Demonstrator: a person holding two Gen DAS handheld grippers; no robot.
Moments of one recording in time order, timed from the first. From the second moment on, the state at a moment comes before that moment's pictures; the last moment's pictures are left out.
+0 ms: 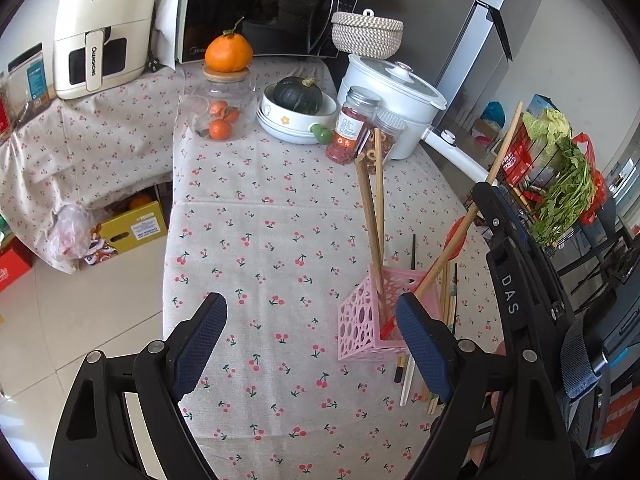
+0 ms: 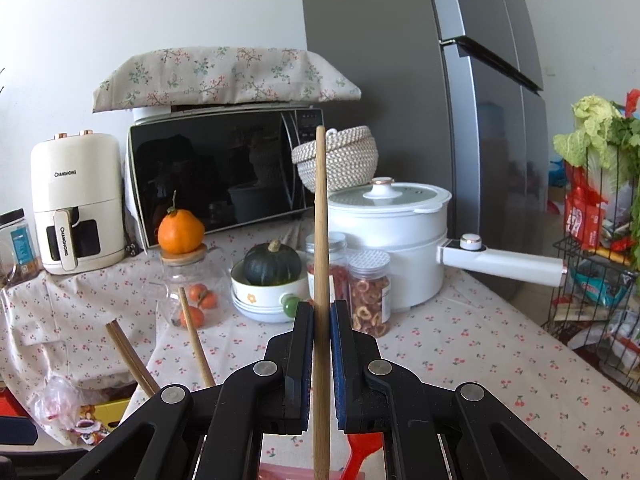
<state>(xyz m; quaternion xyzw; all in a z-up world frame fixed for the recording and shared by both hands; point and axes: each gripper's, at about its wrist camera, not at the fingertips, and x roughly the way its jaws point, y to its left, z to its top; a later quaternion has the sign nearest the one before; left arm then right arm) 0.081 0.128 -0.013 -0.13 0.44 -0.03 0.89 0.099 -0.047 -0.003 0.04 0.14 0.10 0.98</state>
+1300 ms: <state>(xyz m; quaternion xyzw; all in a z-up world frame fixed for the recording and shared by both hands) 0.075 -0.003 -0.071 -0.04 0.52 -0.10 0.85 0.148 -0.254 -0.076 0.13 0.48 0.03 0.87</state>
